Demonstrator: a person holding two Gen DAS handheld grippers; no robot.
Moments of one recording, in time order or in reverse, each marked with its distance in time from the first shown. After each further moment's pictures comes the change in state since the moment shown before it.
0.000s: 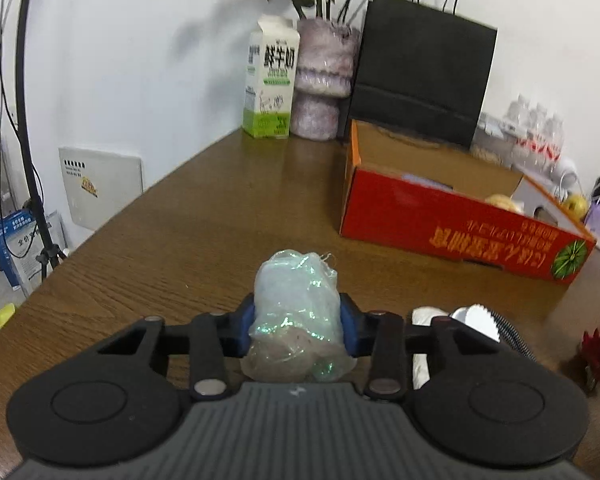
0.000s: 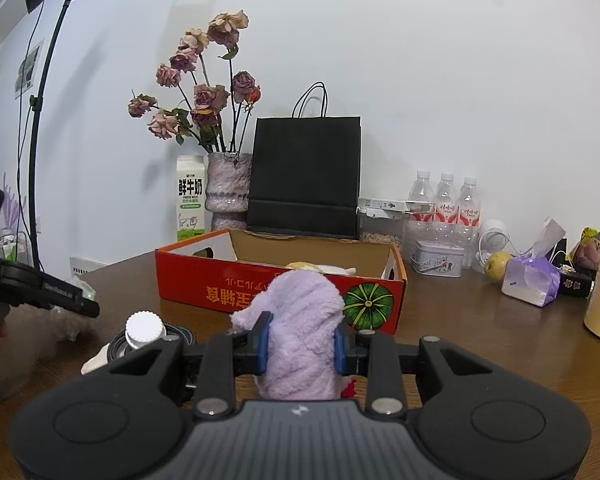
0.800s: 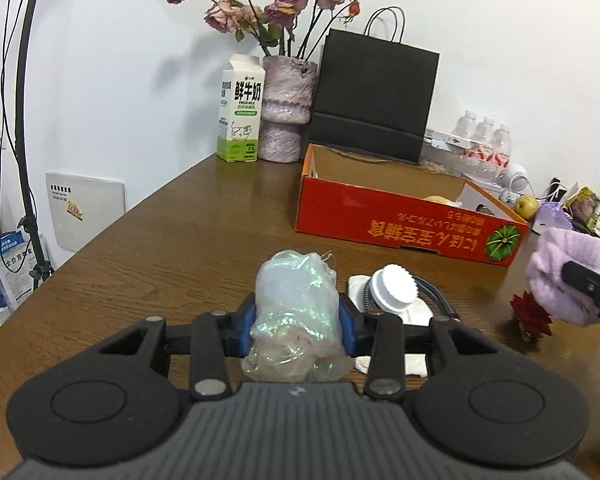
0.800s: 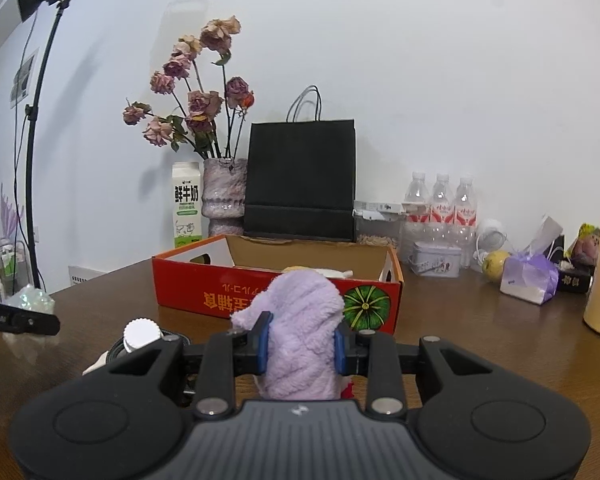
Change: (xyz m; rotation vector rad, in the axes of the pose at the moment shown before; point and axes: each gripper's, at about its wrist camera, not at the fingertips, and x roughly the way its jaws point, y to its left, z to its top) left arm -0.075 -0.018 -0.036 0.049 -0.087 -0.085; right arm -0.004 -0.003 -0.001 0.004 -0.030 -0.003
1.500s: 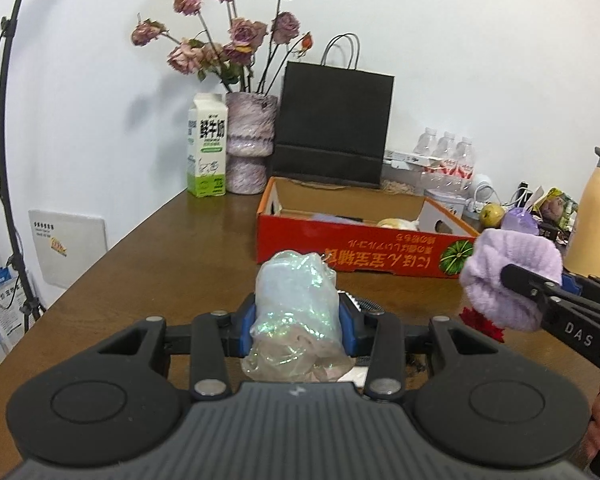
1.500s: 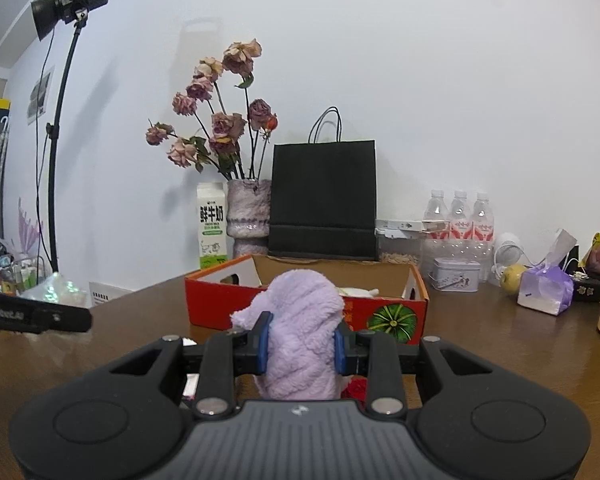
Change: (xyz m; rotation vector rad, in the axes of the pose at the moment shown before) left arm -0.033 -0.034 0.014 0.071 -0.071 -0.060; right arm -0.017 0.015 0.012 0.032 -0.039 0.068
